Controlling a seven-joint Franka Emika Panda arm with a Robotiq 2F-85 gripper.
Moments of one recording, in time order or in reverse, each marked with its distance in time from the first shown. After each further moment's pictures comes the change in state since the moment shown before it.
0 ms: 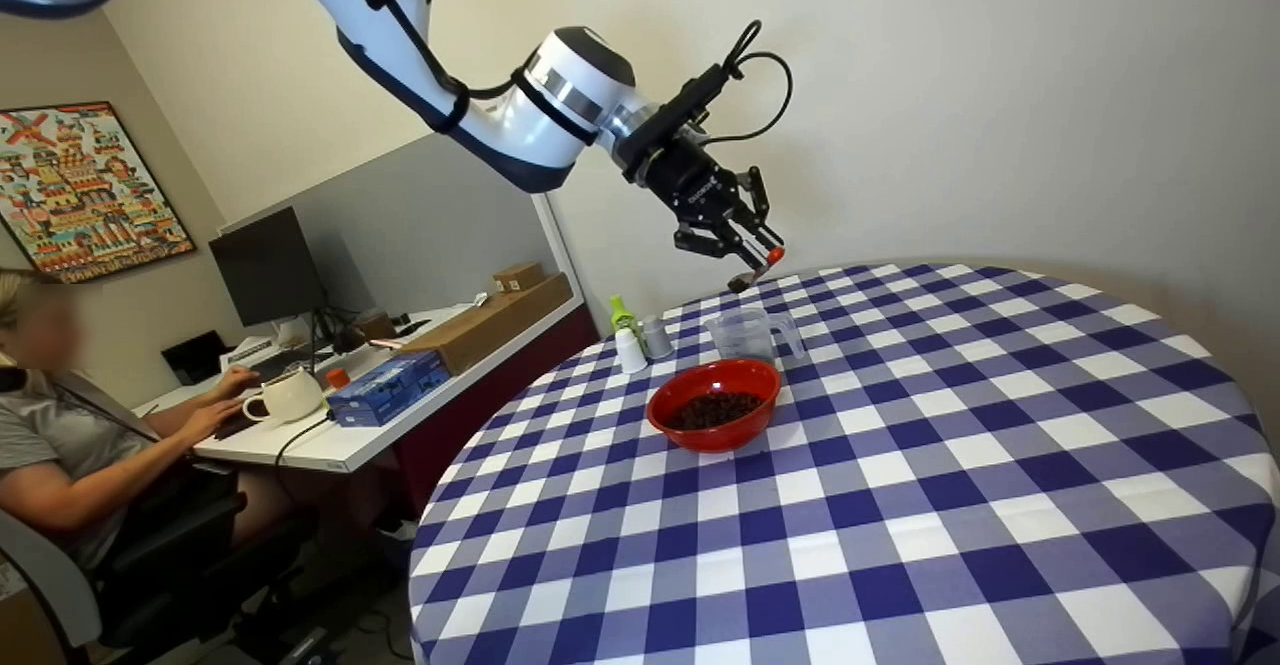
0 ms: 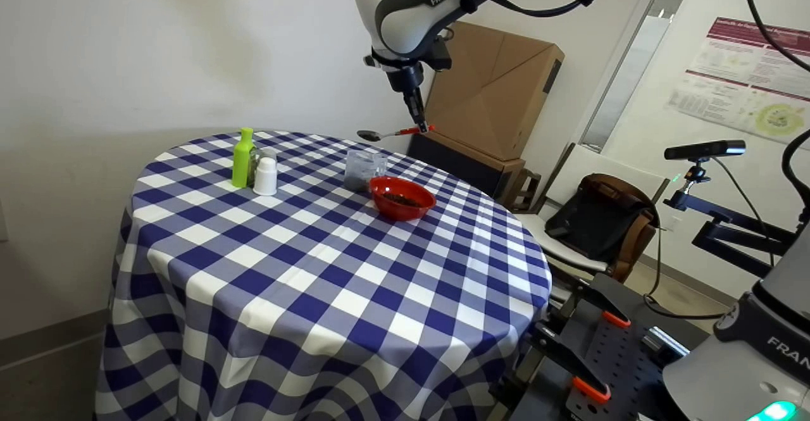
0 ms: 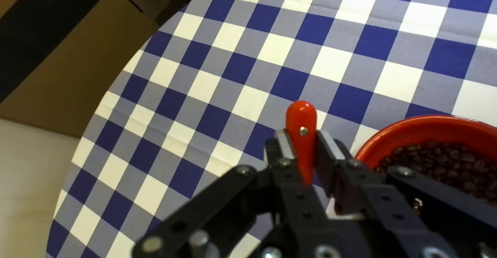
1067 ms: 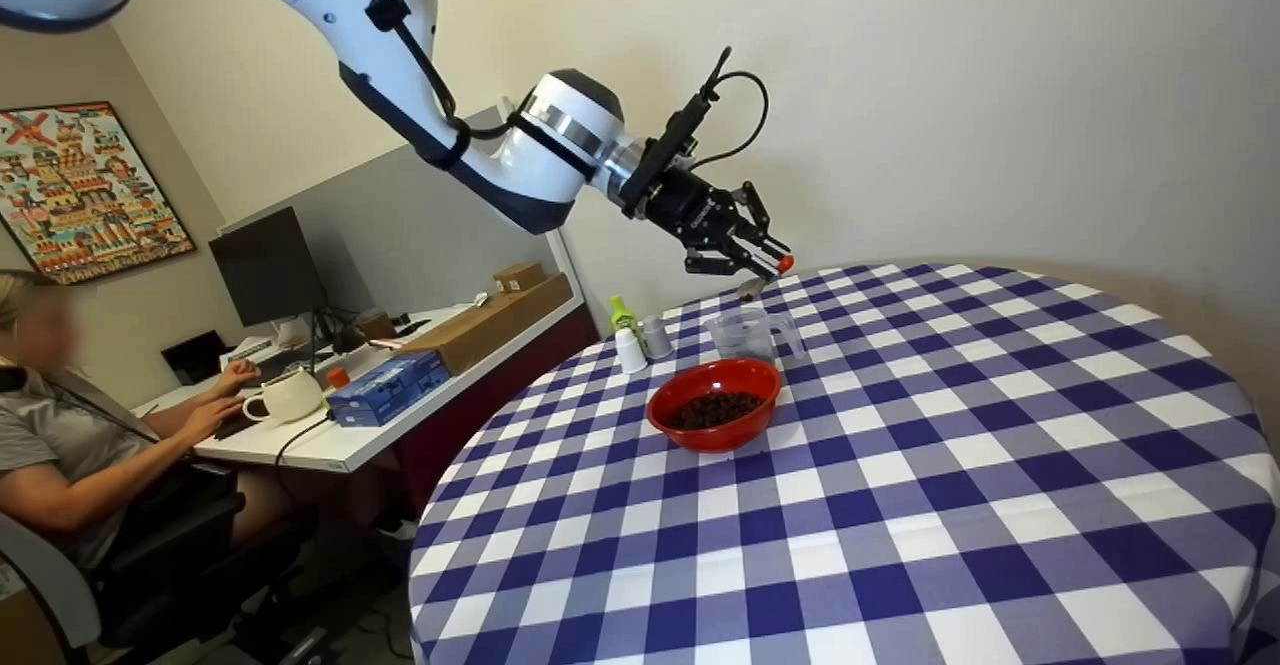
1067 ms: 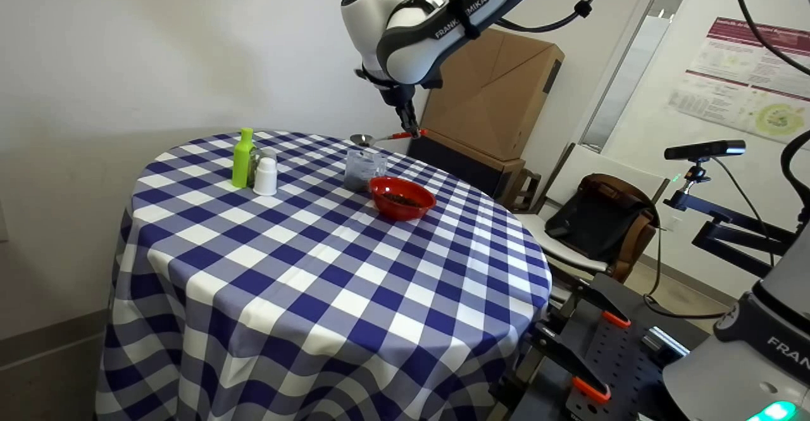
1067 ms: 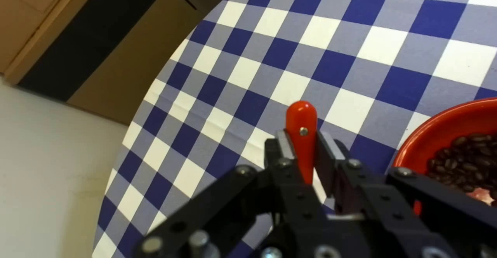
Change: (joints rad) arm 0.029 0.019 -0.005 -0.069 -0.202 0.115 0.186
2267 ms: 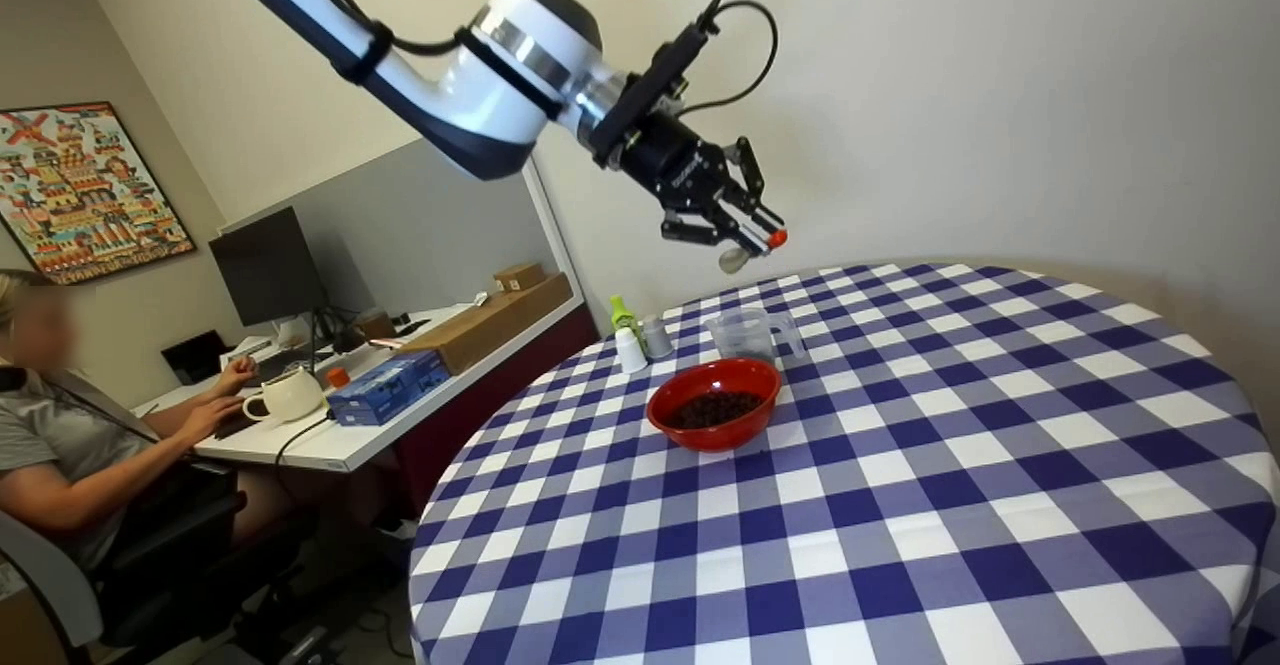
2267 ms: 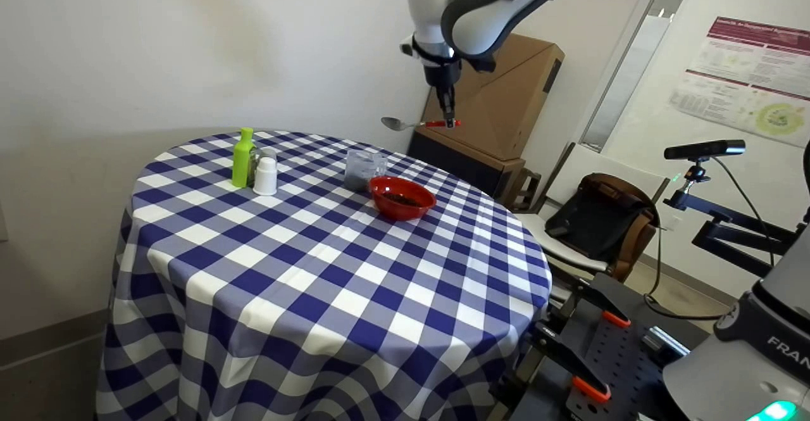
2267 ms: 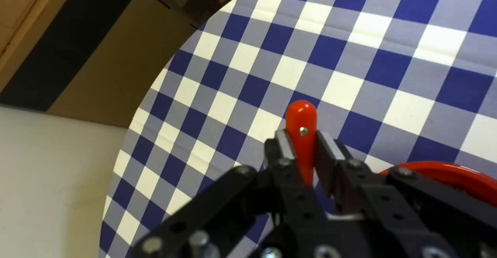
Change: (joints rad) arm -0.133 -0.337 0.044 -0.365 0.051 0.147 -0.035
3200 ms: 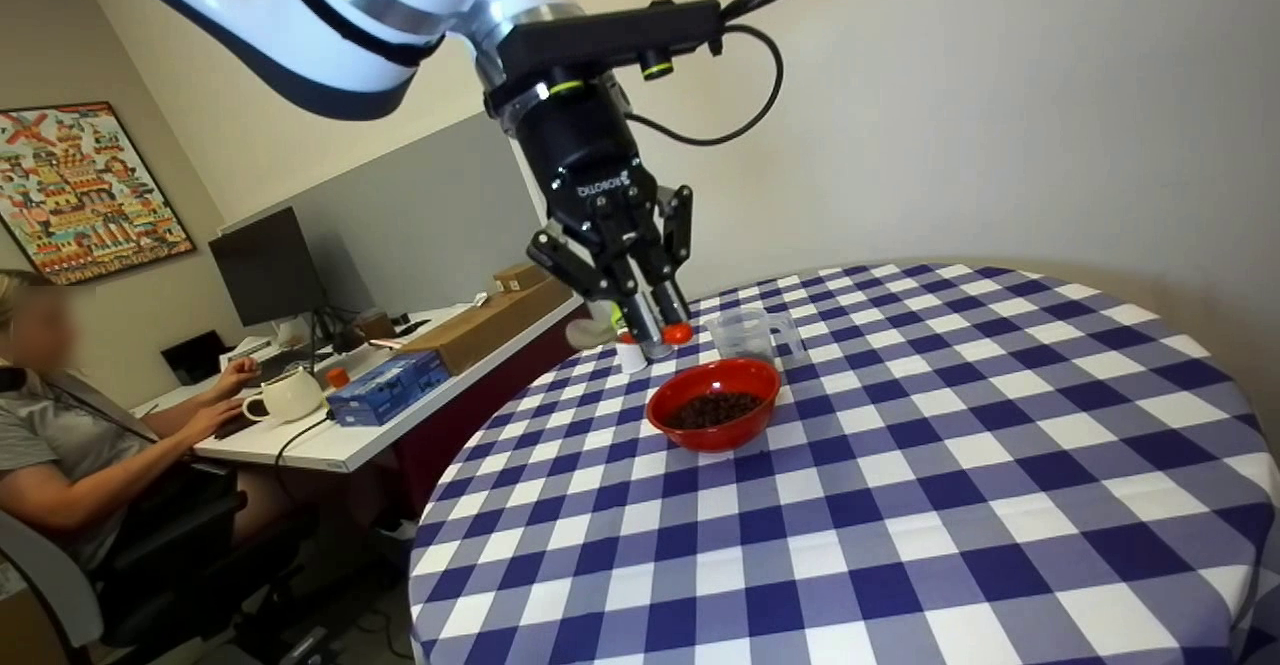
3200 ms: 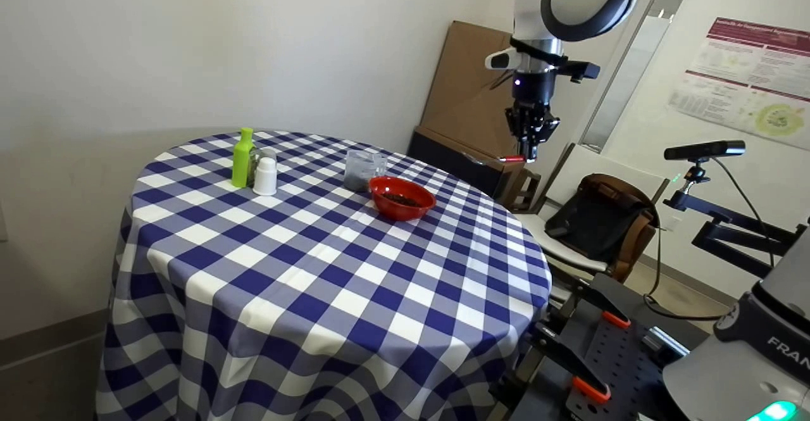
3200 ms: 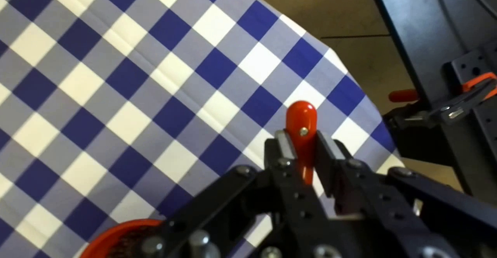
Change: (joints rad) arm -0.095 -0.453 -0.075 -0.542 0.419 0.060 -0.793
